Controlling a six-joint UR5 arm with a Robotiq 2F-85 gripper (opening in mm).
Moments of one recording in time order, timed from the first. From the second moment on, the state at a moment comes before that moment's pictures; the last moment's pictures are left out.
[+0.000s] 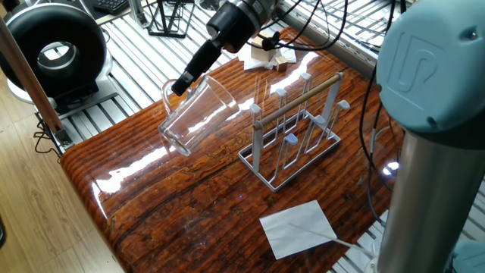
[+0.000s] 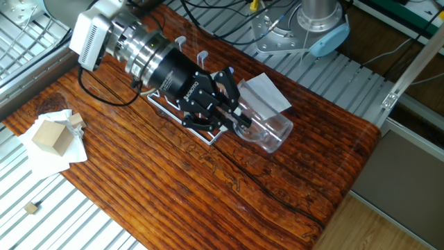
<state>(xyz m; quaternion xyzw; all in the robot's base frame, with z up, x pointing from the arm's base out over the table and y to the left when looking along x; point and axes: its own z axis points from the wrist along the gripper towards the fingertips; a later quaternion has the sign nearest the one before) 0.522 0.195 0.276 -0.29 0.75 0.58 0.11</state>
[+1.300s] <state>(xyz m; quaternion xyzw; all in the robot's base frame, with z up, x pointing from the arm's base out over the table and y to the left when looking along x) 0.522 0.195 0.291 -0.25 0.75 0.61 0.09</state>
